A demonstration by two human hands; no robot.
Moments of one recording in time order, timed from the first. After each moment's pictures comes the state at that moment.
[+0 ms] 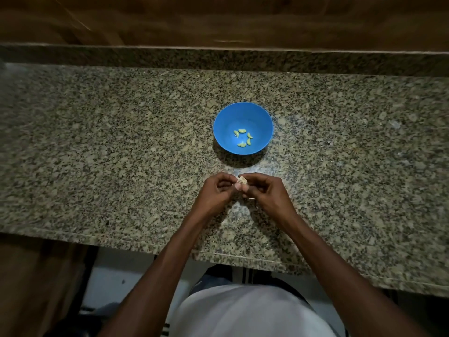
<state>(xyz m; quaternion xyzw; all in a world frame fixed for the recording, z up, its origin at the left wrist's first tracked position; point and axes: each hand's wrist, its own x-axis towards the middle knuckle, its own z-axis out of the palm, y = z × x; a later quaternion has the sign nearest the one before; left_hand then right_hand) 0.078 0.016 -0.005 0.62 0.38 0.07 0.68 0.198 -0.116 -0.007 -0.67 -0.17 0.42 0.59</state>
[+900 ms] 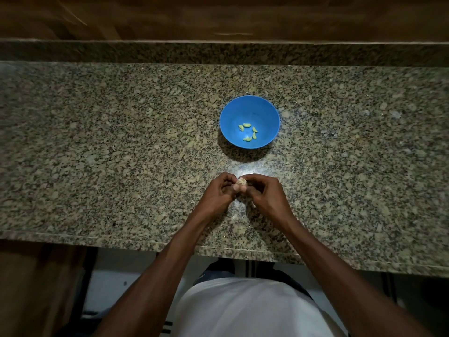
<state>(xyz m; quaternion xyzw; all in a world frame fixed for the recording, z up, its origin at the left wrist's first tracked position) 0.055 0.029 -0.021 0.65 0.35 0.01 0.68 0.165 -0.103 -0.012 -0.74 -0.19 0.37 0.52</state>
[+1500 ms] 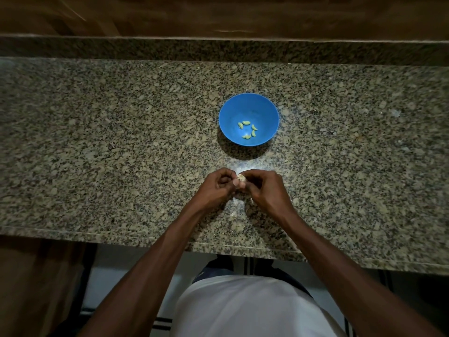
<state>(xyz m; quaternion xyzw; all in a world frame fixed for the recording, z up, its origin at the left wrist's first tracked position) 0.057 0.038 -0.008 0.64 0.32 0.00 0.70 0.171 -0.102 0.007 -0.79 -0.29 0.30 0.46</state>
